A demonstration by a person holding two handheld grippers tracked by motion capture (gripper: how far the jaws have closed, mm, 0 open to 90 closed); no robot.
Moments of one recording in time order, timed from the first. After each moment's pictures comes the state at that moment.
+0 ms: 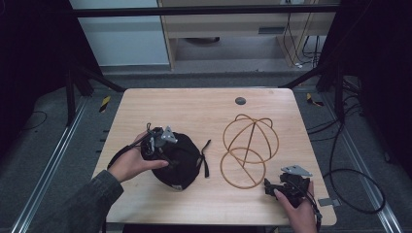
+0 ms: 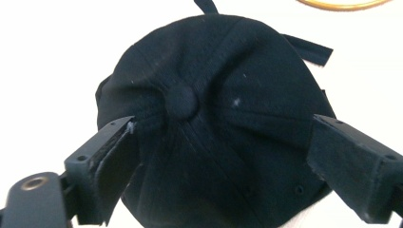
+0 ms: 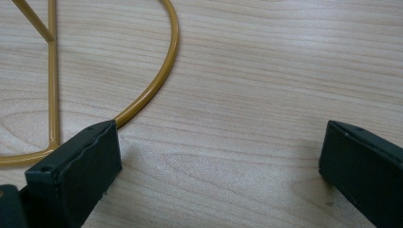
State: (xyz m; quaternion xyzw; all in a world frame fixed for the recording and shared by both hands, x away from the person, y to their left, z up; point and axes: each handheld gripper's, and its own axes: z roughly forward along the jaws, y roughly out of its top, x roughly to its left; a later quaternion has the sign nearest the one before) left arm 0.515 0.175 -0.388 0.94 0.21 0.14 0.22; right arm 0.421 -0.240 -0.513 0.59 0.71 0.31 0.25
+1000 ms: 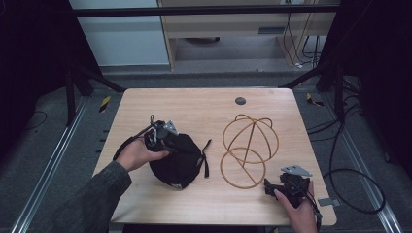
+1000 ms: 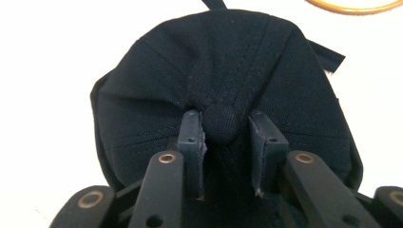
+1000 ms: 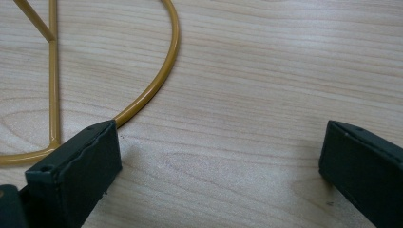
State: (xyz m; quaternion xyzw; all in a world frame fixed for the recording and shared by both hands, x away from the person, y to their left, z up) left arm 0.542 0.177 -0.392 0.95 0.21 0.10 0.21; right arm 0.421 -0.240 -0.513 0.59 0.71 0.31 0.25
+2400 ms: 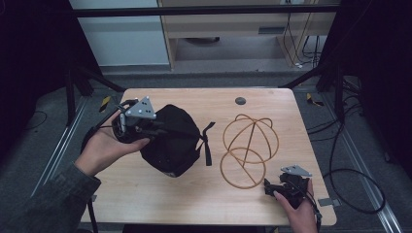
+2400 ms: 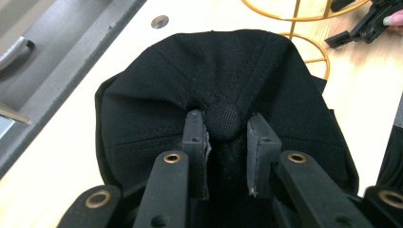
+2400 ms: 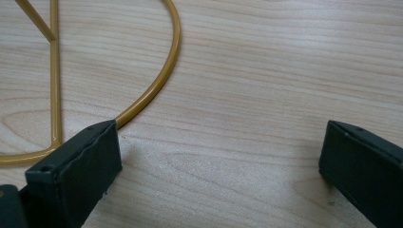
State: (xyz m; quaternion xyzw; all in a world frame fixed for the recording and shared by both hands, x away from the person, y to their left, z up) left arm 0.473 0.198 -0.249 0.91 0.17 0.19 0.32; right arm 0.421 -0.240 -0.514 0.58 0.71 0.31 0.25
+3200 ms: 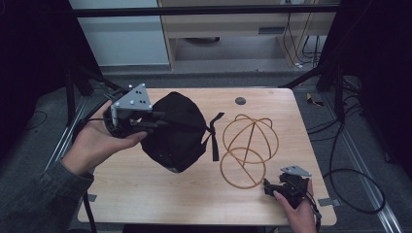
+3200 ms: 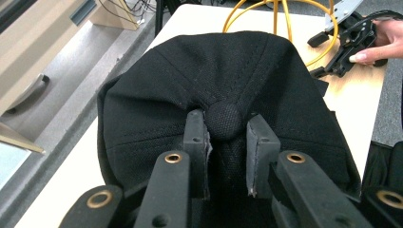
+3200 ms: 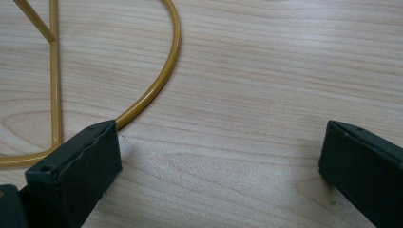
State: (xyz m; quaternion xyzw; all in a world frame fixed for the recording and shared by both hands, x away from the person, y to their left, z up) left arm 0.451 0.187 -0.201 0.90 0.14 0.21 0.36; right arm 0.420 -0.239 -0.513 0.59 0.71 0.30 0.25
